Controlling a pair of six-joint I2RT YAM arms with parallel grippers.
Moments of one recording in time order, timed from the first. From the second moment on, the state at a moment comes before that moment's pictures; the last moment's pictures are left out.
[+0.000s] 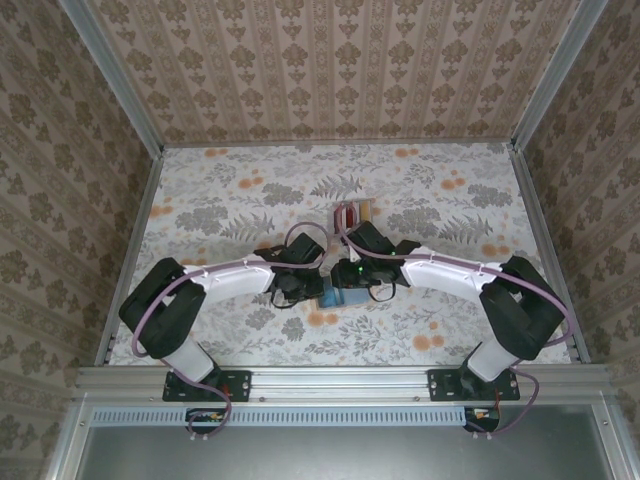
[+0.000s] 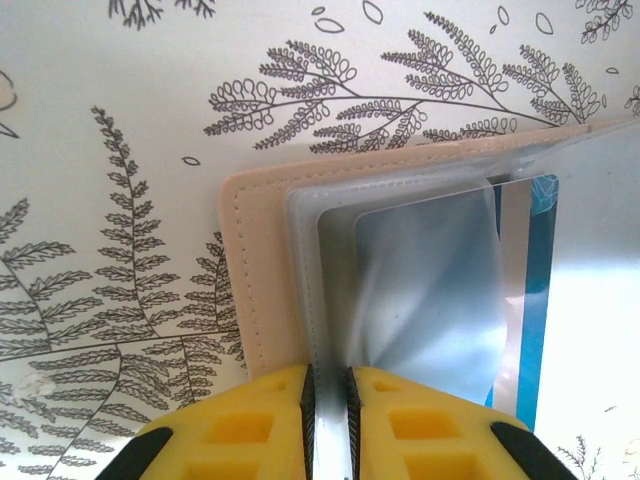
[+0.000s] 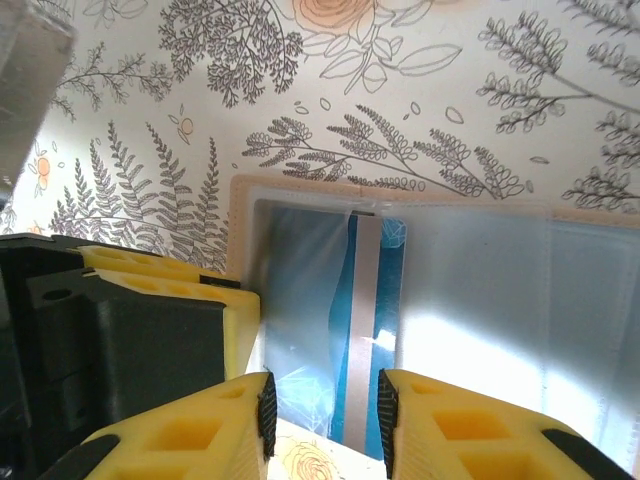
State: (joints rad) left arm -0.85 1.60 0.84 -0.42 0.13 -0.91; right arm 0.73 1.58 0.93 -0.36 -0.19 0.63
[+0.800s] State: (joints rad) left arm -0.83 1.50 0.80 -0.46 0.10 -0.91; right arm 0.77 1.67 0.90 -0.36 -0.12 0.61
